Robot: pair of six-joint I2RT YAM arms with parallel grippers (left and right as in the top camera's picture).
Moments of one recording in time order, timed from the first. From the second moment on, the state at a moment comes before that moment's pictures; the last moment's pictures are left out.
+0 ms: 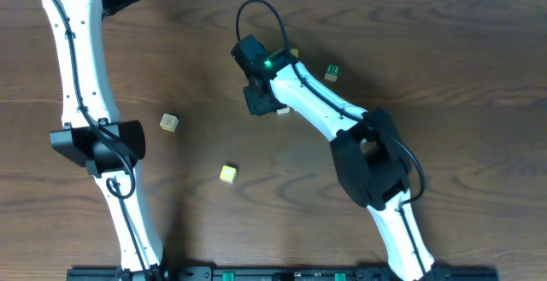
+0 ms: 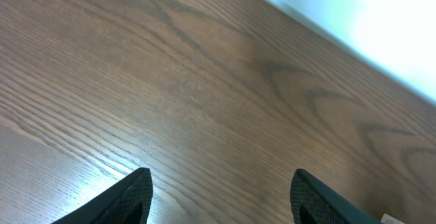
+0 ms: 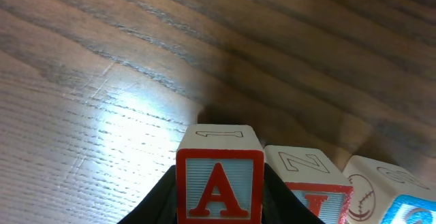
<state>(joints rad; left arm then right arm) 0.12 2.39 2.83 -1.47 -0.03 -0.38 0.65 2.34 1.92 -0.95 0.08 0.35</state>
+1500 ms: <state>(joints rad) 0.12 2.39 2.83 -1.47 -0.03 -0.38 0.65 2.34 1.92 -0.95 0.07 0.55</state>
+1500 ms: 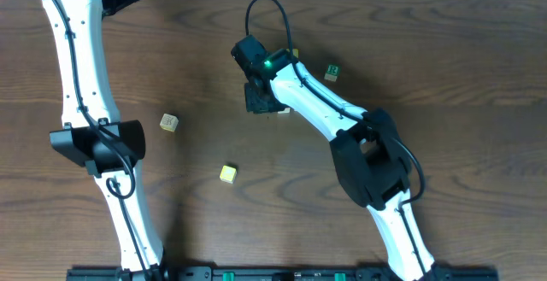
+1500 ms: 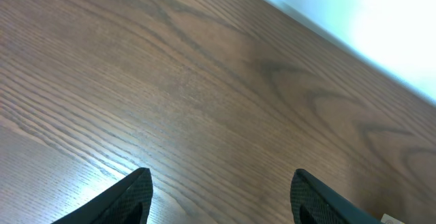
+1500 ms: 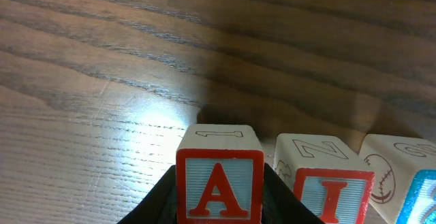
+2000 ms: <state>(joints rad) 0.12 2.39 2.83 -1.47 -0.03 -0.38 0.67 2.34 1.92 -0.95 0.09 0.57</state>
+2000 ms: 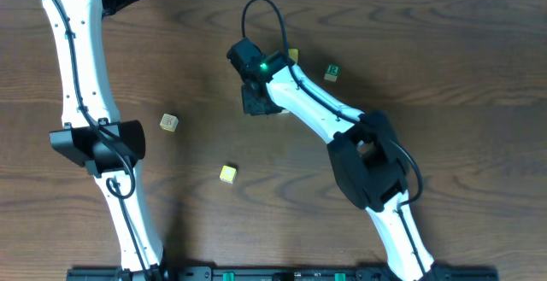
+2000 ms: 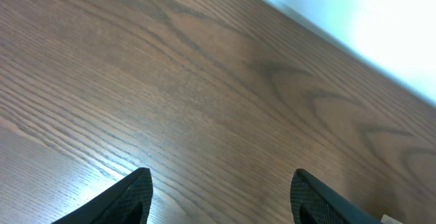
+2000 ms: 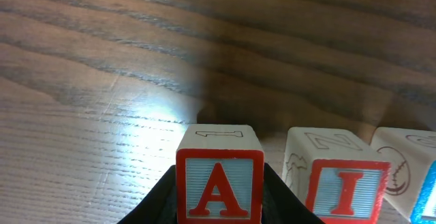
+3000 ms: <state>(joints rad) 0.12 2.39 2.83 -1.47 -0.03 -0.38 0.67 2.34 1.92 -0.93 0.11 0.57</state>
